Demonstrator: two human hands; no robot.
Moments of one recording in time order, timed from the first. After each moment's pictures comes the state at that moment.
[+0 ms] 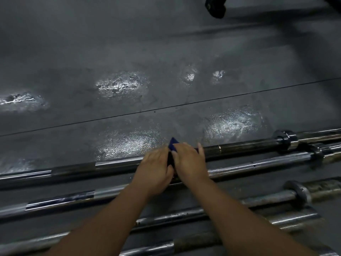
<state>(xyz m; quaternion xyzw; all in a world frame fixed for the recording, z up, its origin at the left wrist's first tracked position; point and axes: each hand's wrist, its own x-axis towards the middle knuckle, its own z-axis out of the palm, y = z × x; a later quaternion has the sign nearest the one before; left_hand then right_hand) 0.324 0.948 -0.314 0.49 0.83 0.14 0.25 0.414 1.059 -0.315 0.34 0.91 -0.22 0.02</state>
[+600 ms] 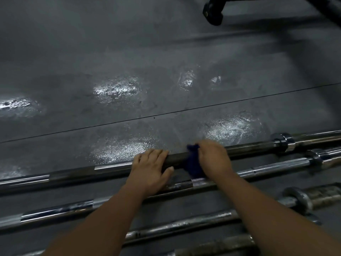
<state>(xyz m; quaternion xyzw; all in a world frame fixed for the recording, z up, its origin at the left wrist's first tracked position) 0.297 0.950 -0.333 0.49 0.85 0.05 0.21 0.433 1.133 -0.319 0.37 0.92 -0.12 0.01</state>
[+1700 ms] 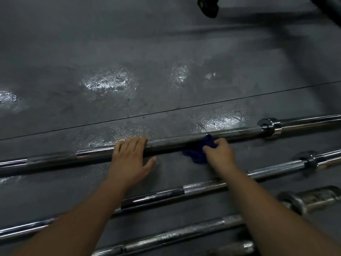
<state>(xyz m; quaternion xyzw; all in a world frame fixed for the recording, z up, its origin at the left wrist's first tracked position) 0.260 0.968 -0.347 0.46 0.88 0.08 0.12 0.442 1.177 -0.337 0.64 0.66 -0.37 -0.07</state>
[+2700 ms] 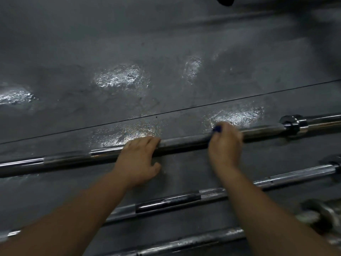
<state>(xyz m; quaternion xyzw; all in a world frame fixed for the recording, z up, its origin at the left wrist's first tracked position) 0.231 0.969 -0.315 0.52 0.83 0.04 0.20 0.390 1.155 -0.332 0.58 0.77 -0.18 -0.19</state>
